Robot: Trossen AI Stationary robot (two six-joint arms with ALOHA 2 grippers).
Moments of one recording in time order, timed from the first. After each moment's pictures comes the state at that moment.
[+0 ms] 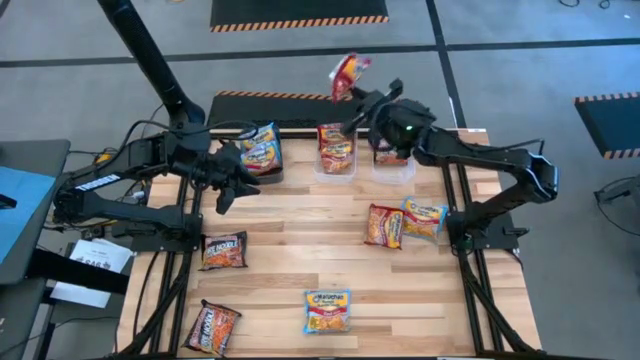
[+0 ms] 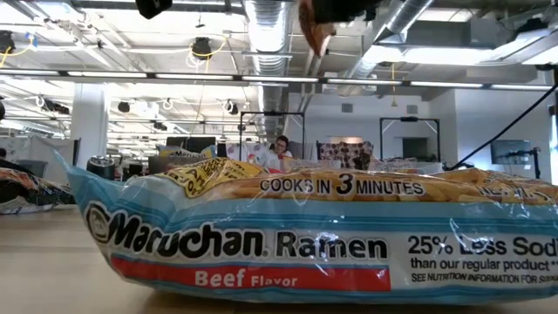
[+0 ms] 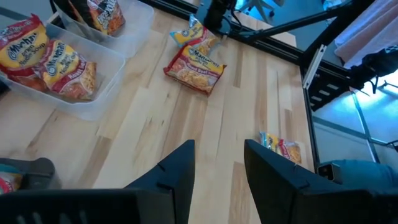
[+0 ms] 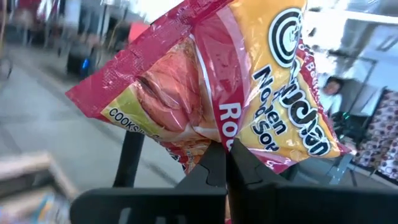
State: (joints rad) left arm 0.23 0.97 1.25 -0.80 0.19 -0.25; right arm -0.34 1.41 1.22 0.34 0.58 -0.36
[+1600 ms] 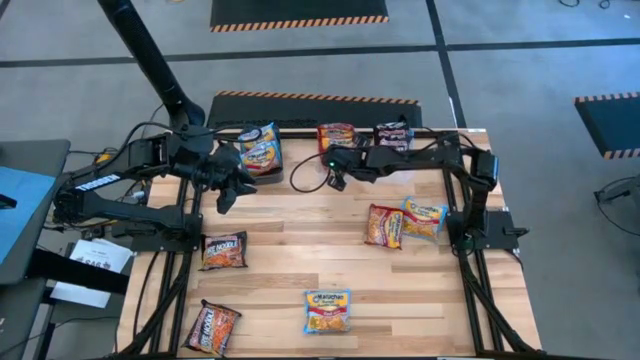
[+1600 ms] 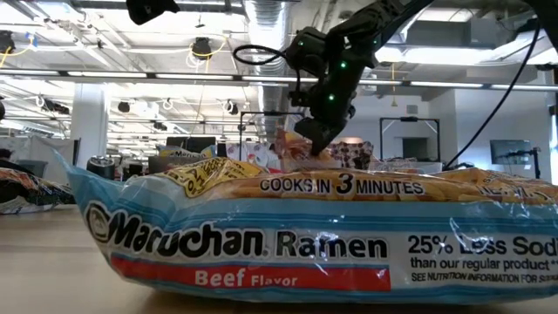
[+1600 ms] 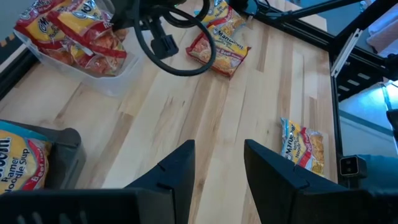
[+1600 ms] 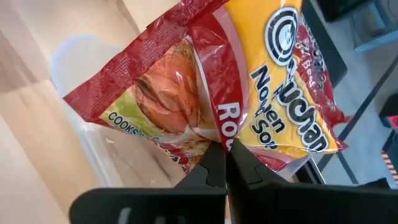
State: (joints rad) left arm 0.23 0.97 1.25 -0.89 0.12 -0.25; right arm -0.29 1.87 1.34 -0.46 0.57 0.01
